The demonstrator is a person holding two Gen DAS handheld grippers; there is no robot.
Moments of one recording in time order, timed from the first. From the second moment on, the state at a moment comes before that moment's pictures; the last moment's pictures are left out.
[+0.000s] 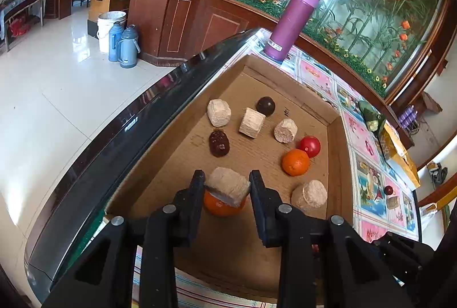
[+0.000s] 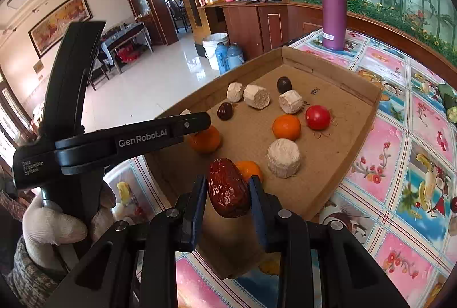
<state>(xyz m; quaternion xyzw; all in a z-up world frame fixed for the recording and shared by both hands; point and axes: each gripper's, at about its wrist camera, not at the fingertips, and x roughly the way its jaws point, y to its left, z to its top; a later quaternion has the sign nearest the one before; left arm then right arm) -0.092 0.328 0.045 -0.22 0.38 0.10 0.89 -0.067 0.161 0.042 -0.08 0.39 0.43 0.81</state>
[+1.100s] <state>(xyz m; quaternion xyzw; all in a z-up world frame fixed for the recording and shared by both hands) -0.107 0.246 0.098 -0.21 0.34 0.08 0.91 -0.075 0.028 0.062 0.01 0.34 0.34 0.88</state>
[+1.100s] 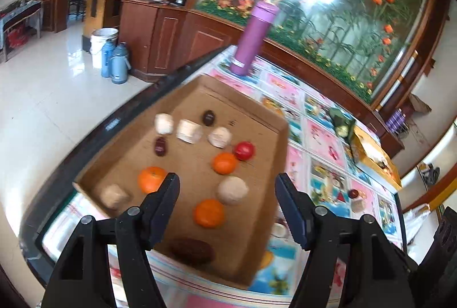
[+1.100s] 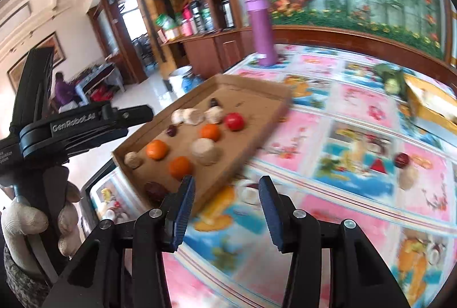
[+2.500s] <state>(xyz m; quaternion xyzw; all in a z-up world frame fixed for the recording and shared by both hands) 0.037 0.028 0.031 -0.02 0.46 -0.12 0.88 0.037 -0.160 0.002 0.06 0.41 0.11 0.90</state>
